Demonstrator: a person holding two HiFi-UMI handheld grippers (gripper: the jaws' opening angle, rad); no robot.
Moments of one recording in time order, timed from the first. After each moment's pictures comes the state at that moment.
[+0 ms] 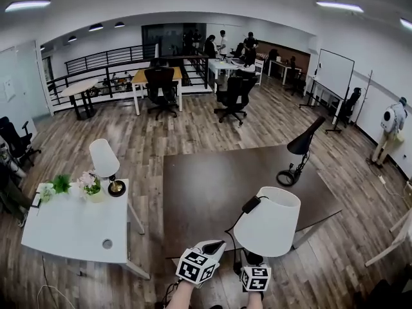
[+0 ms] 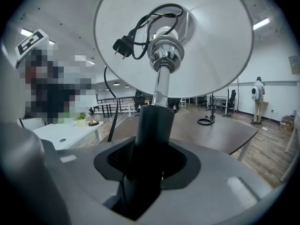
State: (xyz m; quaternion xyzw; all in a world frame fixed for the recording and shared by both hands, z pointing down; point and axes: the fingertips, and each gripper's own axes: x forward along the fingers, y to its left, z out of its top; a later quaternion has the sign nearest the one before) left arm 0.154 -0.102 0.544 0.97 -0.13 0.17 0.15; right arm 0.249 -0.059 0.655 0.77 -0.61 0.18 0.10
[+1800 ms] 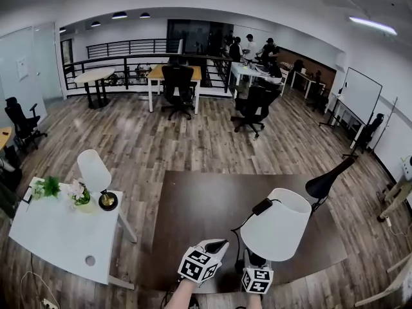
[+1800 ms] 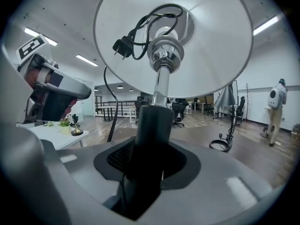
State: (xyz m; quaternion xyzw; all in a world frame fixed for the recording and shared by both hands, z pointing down) left arm 0.270 -0.299 0.530 0.96 -0.18 0.13 0.16; right arm 0.378 -0.261 0.624 0.75 -0.64 0.14 0.10
